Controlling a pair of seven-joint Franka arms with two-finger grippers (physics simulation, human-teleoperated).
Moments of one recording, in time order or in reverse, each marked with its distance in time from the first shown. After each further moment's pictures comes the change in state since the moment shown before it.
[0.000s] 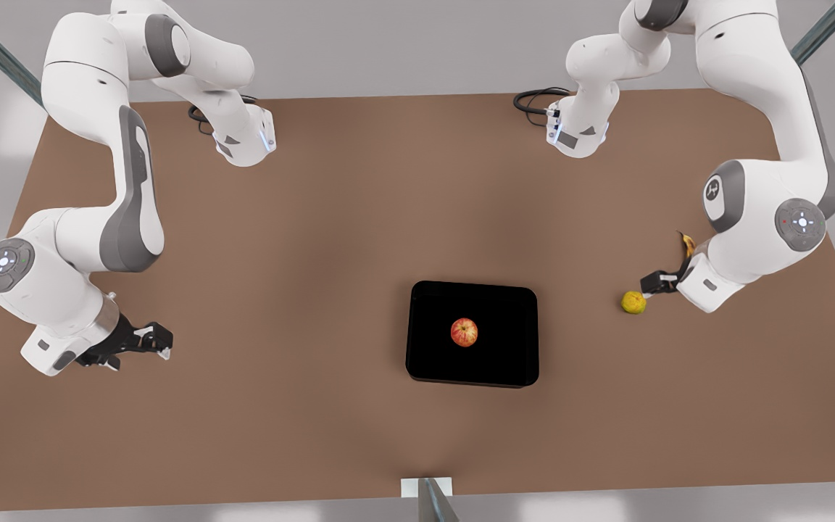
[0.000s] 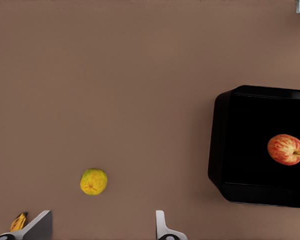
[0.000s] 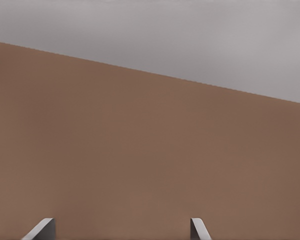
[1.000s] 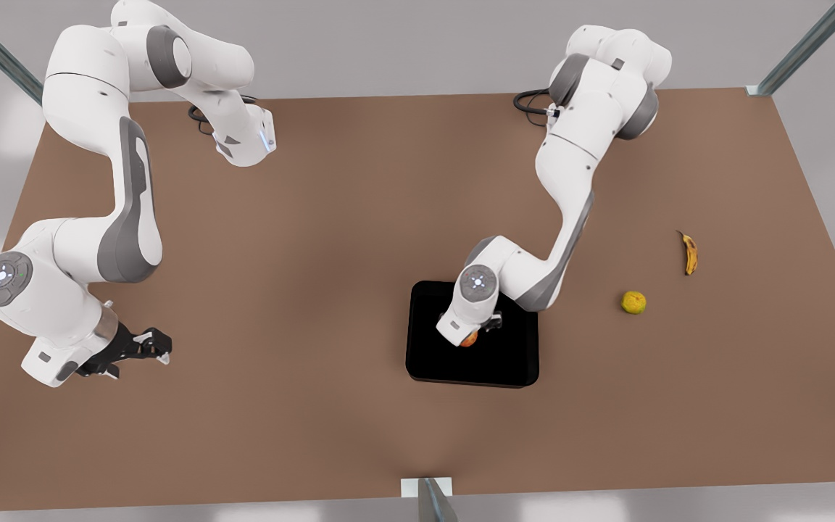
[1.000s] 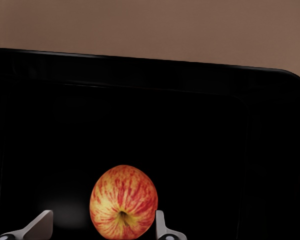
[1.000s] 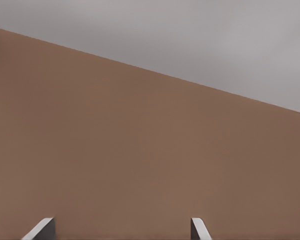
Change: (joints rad) left arm -0.549 0.589 -0.024 0.262 0.221 0.319 -0.645; right arm -0.006 0.061 0.003 0.081 -0.004 -0.046 -0.070
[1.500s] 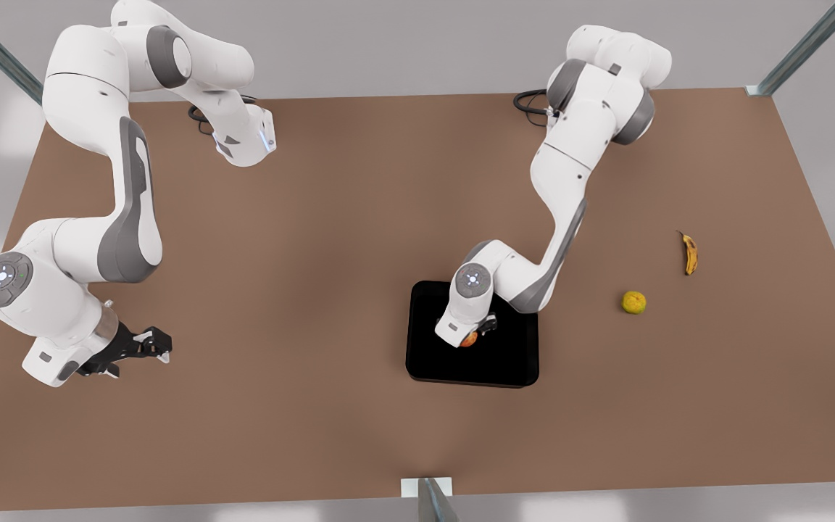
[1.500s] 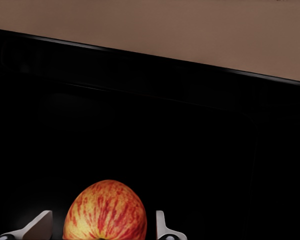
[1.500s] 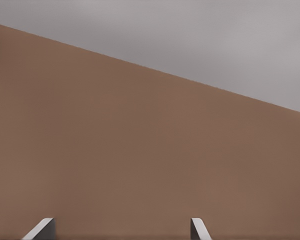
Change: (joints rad) left arm -0.004 0.040 -0.002 -0.029 0.057 0.132 -0.145; right arm 0.000 0.000 0.000 0.000 -0.003 -0.006 -0.010
